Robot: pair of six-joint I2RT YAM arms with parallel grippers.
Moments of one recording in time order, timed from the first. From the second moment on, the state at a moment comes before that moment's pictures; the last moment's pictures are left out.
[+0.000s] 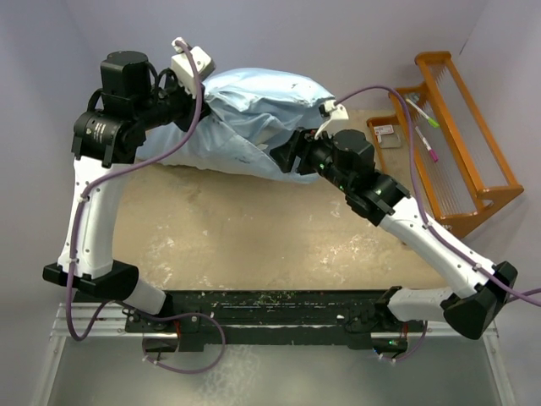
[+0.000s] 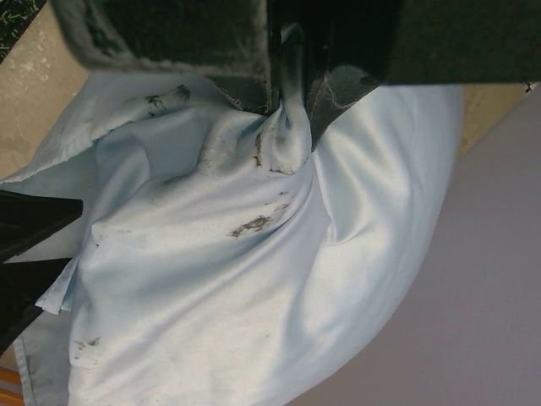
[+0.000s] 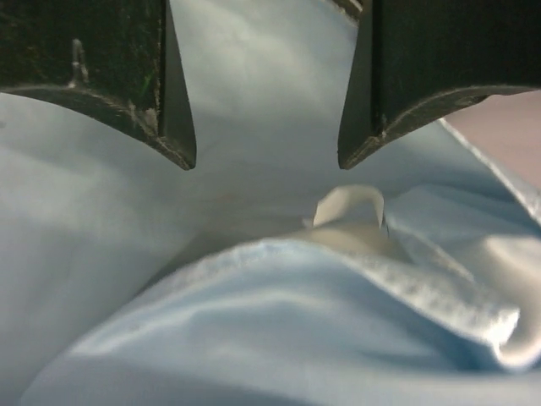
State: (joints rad) left arm -0.29 1.51 2.17 -0.99 0.38 0.32; right arm 0.72 1.25 1.30 -0.23 0.09 0.49
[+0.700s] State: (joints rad) left arm -0.28 1.51 2.28 -1.09 0.45 0.33; right arm 0.65 1.53 1.29 0.48 -0.10 0.55
